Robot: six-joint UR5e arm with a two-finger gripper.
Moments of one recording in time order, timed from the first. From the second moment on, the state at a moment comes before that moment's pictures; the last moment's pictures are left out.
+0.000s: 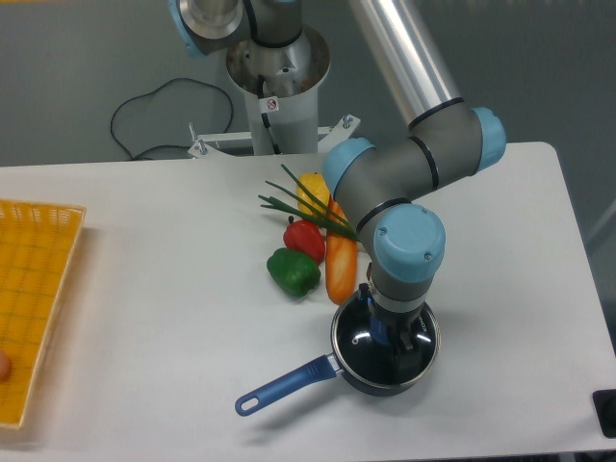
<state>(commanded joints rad) 2.51 -2.14 -1.36 -1.21 1.59 1.77</state>
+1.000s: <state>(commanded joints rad) 2.51 -2.13 -1.36 -1.21 1.60 1.73</state>
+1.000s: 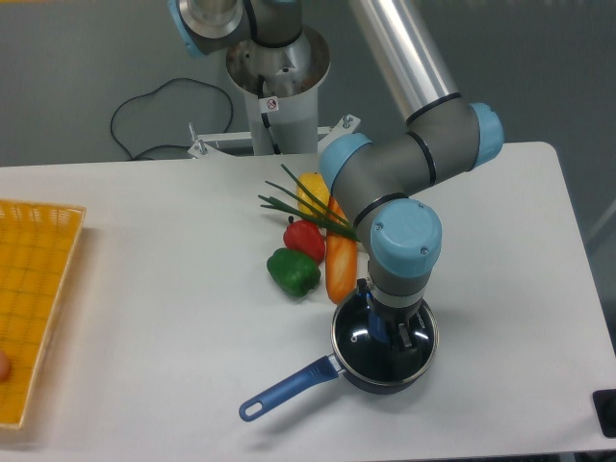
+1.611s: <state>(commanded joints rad) 2.51 -2.12 -1.37 -1.21 1.60 1.72</state>
